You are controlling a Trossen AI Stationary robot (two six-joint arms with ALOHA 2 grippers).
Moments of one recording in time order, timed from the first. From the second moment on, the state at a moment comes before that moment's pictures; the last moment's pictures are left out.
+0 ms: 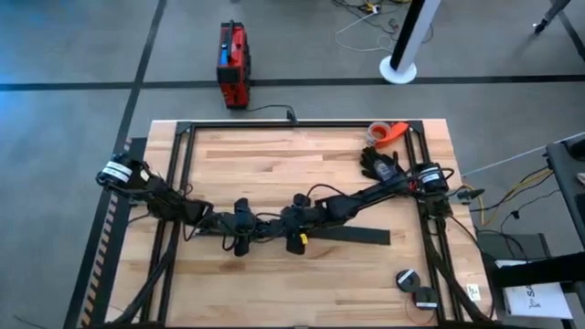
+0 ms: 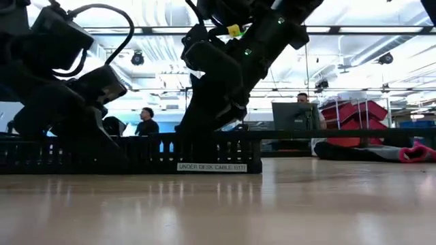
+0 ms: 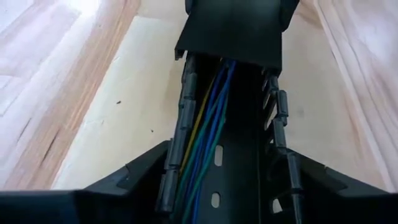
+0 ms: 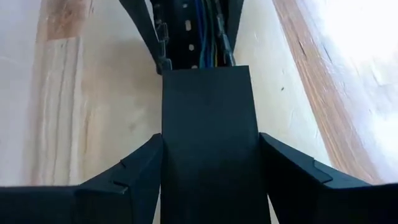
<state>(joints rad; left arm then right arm) -0.31 1.55 0.27 0.66 -0.29 -0.35 0.15 2.09 1.33 -0.17 0.12 0.29</state>
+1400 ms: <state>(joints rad) -0.31 1.42 0.29 0.52 -0.21 -0.32 0.14 2.18 1.40 -0.06 0.04 0.17</state>
